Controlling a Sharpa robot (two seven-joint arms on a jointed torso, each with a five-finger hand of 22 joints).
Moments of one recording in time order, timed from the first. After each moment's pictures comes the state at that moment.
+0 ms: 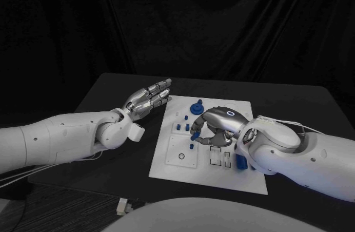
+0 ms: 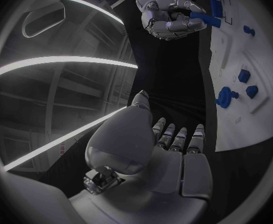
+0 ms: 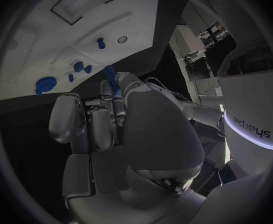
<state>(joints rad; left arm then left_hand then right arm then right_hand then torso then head) 1.07 -0.93 -0.21 1.41 -0.08 0.05 0.68 1.46 0.17 -0.24 0.28 0.39 0.21 0.01 0.04 0.03 0.01 0.08 0.15 0.02 0.00 0.13 0.01 0.00 0.17 0.02 0.27 0.01 0.05 1.17 -0.69 -0.21 1.71 -1.56 -0.34 -0.07 1.54 -0.14 0.22 0.20 0.51 1.04 0.12 0.25 0.25 1.08 0.05 0.36 0.19 1.47 -0.02 1.37 1.26 0.08 1.45 0.08 1.18 1.31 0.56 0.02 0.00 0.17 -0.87</state>
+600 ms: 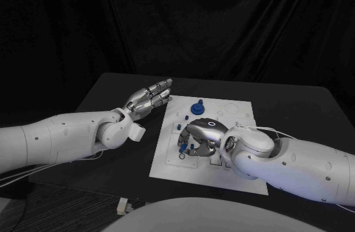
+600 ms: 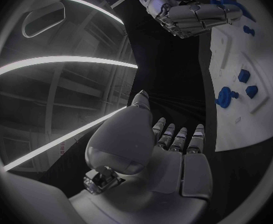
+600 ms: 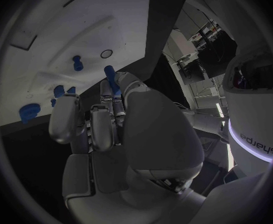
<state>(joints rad) 1.07 -0.92 -0.21 1.41 -0.08 0.05 0.68 1.46 0.17 -0.24 0.28 0.39 0.21 0.01 0.04 0.03 0.01 0.08 0.15 0.02 0.00 0.13 0.01 0.00 0.17 0.02 0.27 0.01 0.05 1.11 -0.56 -0.21 1.62 -1.57 -0.27 -0.06 1.54 -0.14 0.23 0.19 0.50 1.04 0.12 0.25 0.25 1.07 0.05 0.36 0.19 1.47 -0.02 1.38 1.26 0.08 1.45 0.08 1.19 1.31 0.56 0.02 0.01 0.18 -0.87</state>
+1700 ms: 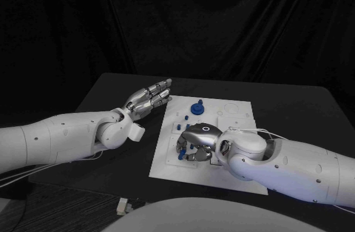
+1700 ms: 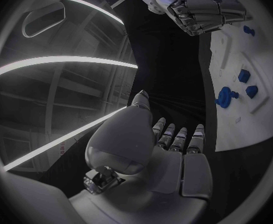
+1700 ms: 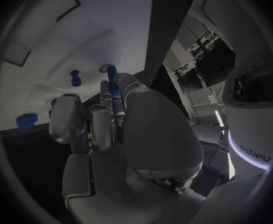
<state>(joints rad) 1.07 -0.93 -0.21 1.41 -0.08 0.05 0.68 1.46 0.17 -0.24 0.28 0.39 0.21 0.01 0.04 0.03 0.01 0.08 0.15 0.02 0.00 0.13 0.01 0.00 0.17 0.02 0.27 0.01 0.05 1.09 -0.53 -0.21 1.59 -1.64 -0.20 -0.07 1.55 -0.14 0.24 0.18 0.50 1.03 0.12 0.24 0.25 1.07 0.06 0.35 0.19 1.47 -0.02 1.38 1.26 0.08 1.45 0.08 1.19 1.31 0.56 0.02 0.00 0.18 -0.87</state>
